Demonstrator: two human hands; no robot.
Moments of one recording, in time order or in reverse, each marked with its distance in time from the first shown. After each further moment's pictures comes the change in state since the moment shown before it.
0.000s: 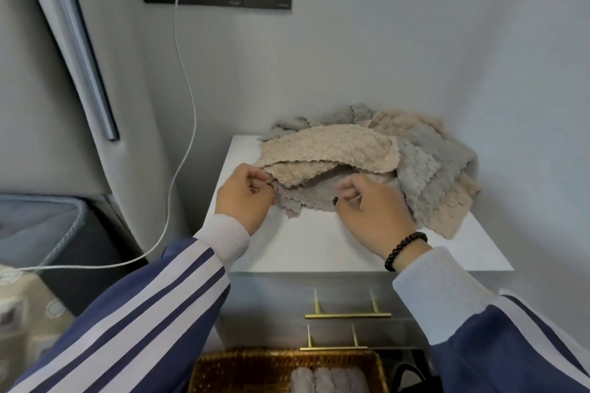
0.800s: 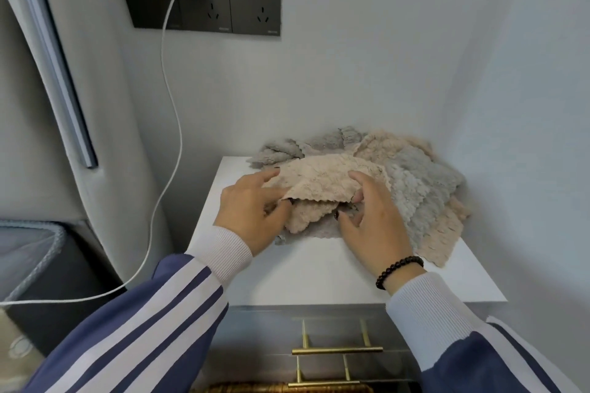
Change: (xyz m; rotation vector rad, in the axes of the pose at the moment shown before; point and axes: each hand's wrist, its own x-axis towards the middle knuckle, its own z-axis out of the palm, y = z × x) left_hand 0.016 0.016 0.012 0.482 -0.111 0.517; right_hand 0.017 0.027 0.000 -0.064 0.263 -0.128
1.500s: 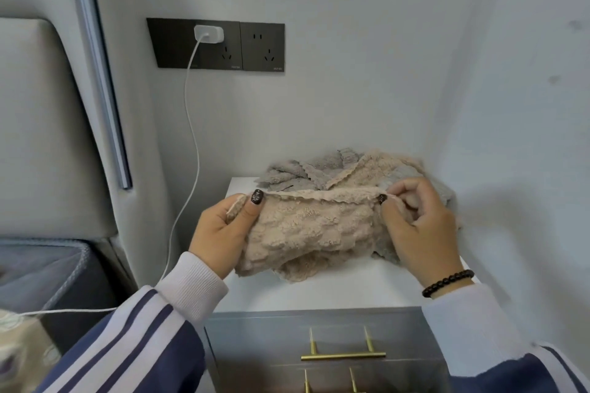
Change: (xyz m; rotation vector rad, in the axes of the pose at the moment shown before) left_hand -0.037 0.018 -0.054 -0.855 0.175 -0.218; right_hand -0.013 -0.028 -0.067 0.384 0.286 0.022
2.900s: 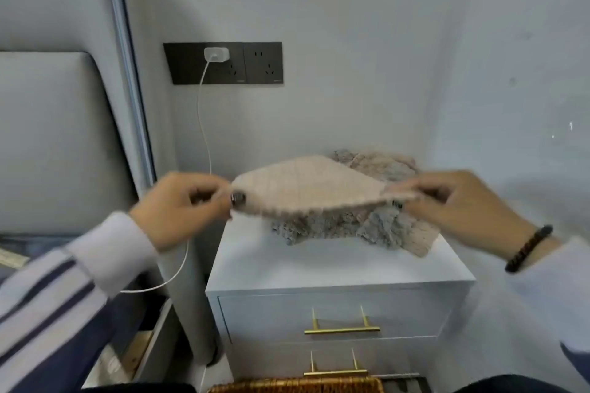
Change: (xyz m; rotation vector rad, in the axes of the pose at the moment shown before) left_hand -0.015 0.082 -0.067 0.610 -0.345 0.255; right_hand 0.008 -0.065 -0.092 -0.132 -0.547 0.020
